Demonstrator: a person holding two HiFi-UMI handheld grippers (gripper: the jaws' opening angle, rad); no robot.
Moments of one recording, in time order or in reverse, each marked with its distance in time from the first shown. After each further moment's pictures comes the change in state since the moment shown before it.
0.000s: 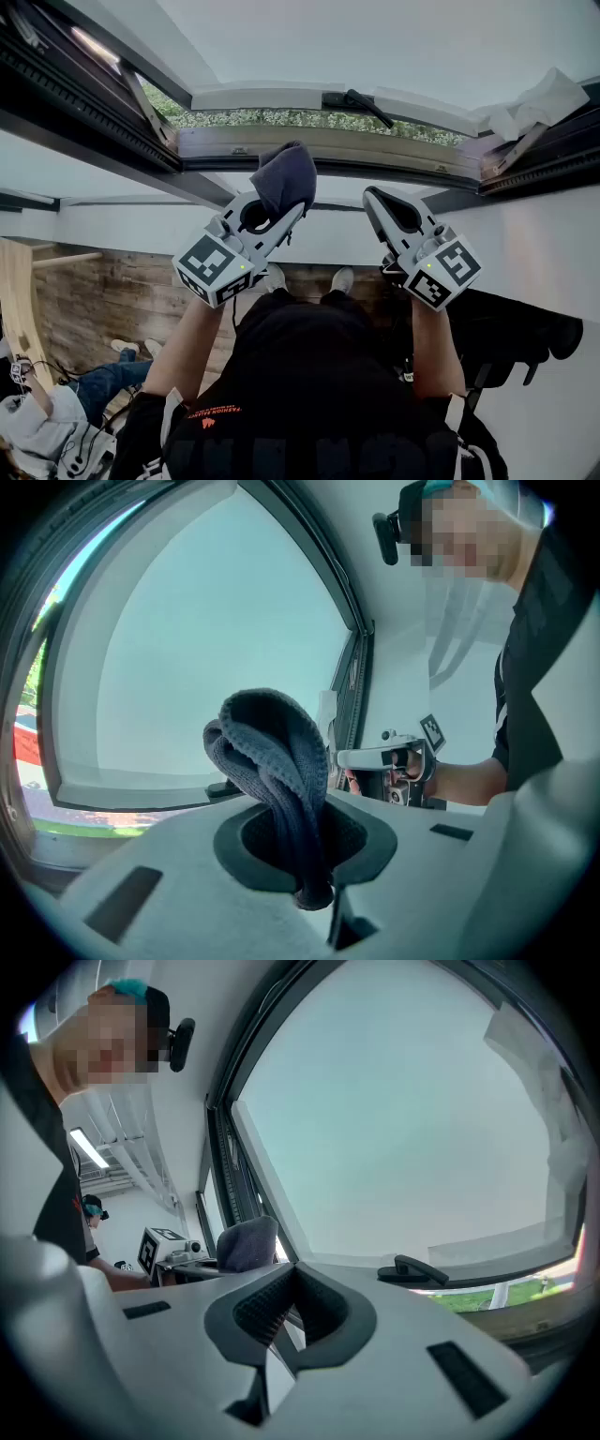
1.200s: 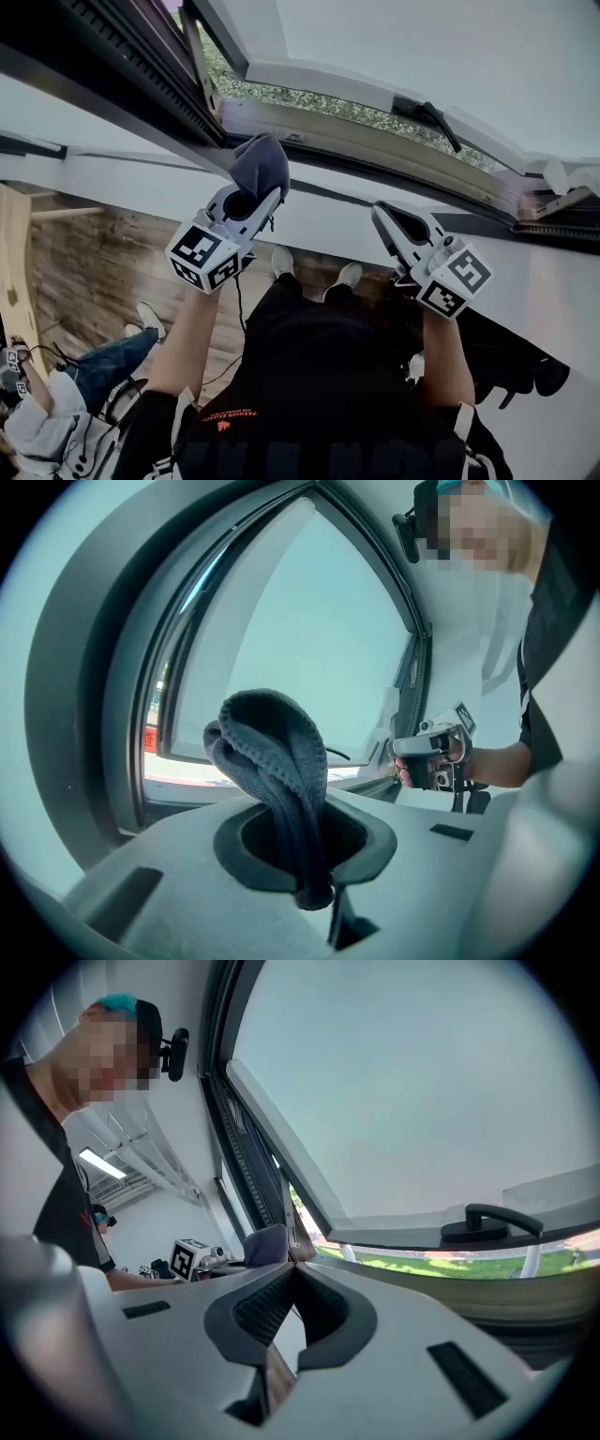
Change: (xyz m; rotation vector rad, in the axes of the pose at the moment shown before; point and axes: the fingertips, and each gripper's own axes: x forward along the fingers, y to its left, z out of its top) left arm -0.096 0.123 -0.073 -0.147 0.007 0.287; right arm 0.088 0.039 -0.049 0.090 0.172 0.173
